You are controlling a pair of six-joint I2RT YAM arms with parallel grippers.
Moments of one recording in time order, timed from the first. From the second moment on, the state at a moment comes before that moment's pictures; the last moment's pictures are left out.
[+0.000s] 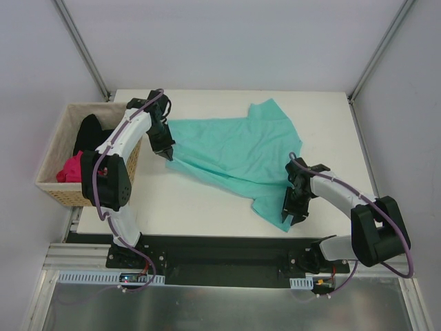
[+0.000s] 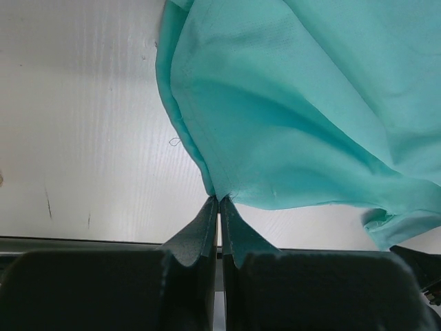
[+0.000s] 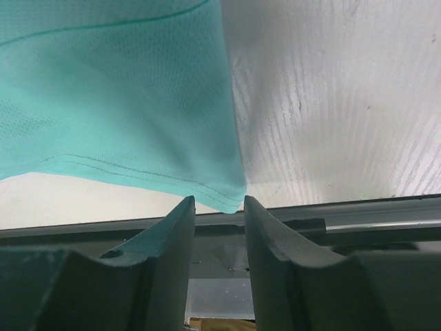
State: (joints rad) left arm -0.19 1.81 1.60 -1.19 0.12 -0.54; right arm 0.38 1.36 0.71 -0.95 -0.09 0.64
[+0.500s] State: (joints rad) left arm -0.19 1.81 1.60 -1.19 0.12 -0.54; right arm 0.38 1.36 0.72 -0.97 -0.12 0.68
